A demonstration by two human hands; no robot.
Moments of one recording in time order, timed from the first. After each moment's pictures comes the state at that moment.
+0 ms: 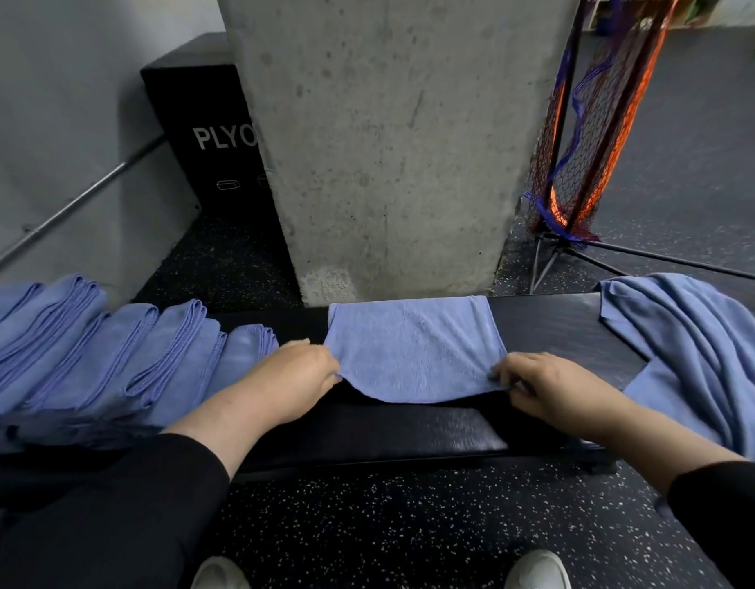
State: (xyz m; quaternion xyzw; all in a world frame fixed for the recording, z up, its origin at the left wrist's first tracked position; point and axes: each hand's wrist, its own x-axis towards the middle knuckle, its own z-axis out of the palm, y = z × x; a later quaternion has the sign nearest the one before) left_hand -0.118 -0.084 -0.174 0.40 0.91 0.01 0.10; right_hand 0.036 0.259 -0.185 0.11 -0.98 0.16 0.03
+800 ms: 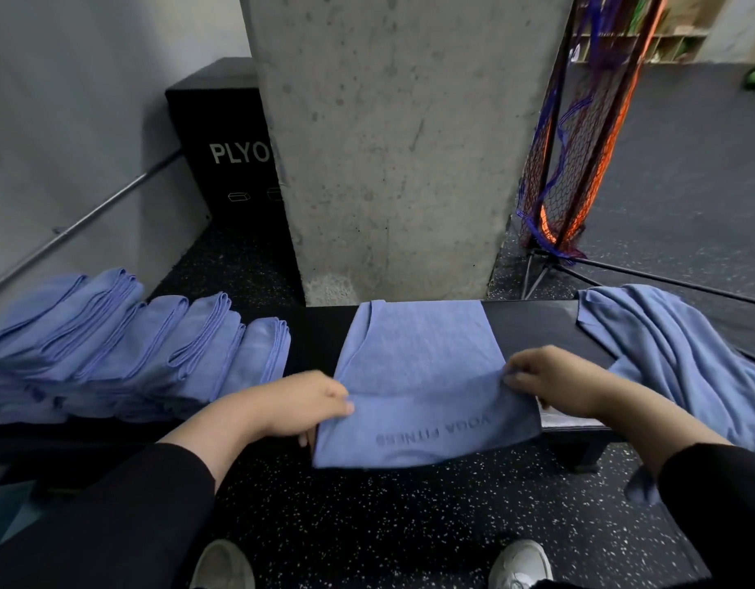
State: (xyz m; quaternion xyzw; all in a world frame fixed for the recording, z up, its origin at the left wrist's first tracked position) left_hand -0.049 -0.105 -0.140 0.27 0.85 0.26 0.36; right_hand 0.064 0.238 -0.127 -0.08 -0.96 0.25 -0.11
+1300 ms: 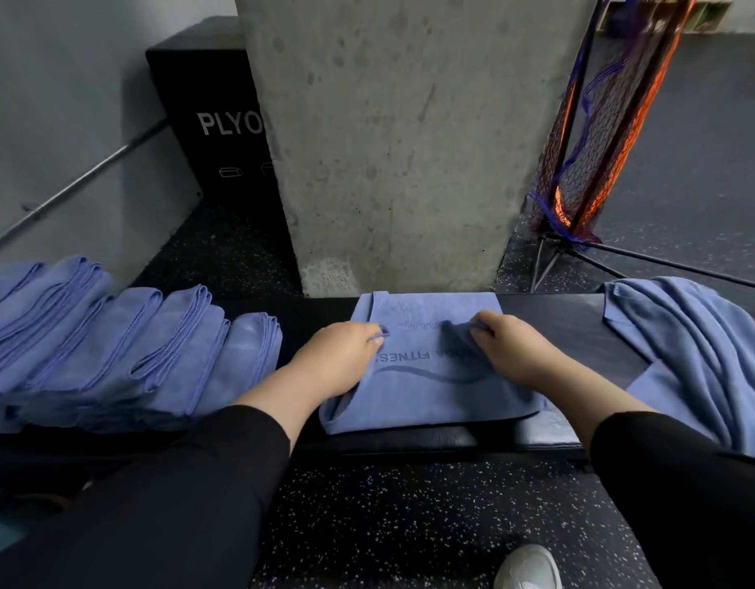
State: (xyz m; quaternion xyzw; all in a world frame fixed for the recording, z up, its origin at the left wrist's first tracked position) left_hand -0.111 -0.035 -0.175 0.29 0.93 0.18 0.11; right_hand -0.023 0.214 -0.169 -0.13 -0.95 0.27 -0.01
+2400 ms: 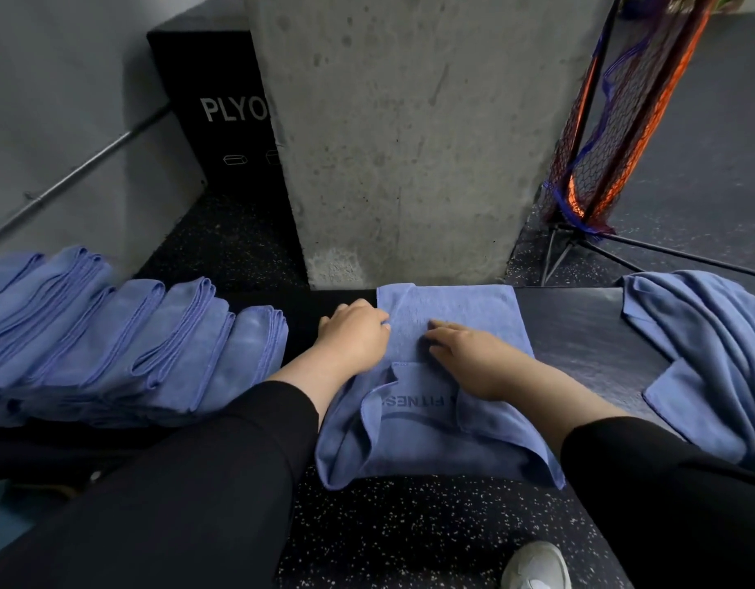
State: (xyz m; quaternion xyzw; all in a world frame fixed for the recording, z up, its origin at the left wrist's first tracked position) left_hand -0.128 -0.012 -0.178 0.21 0.96 0.12 0.15; right_hand -0.042 0.165 -0.182 -0.02 -0.97 0.19 -0.14
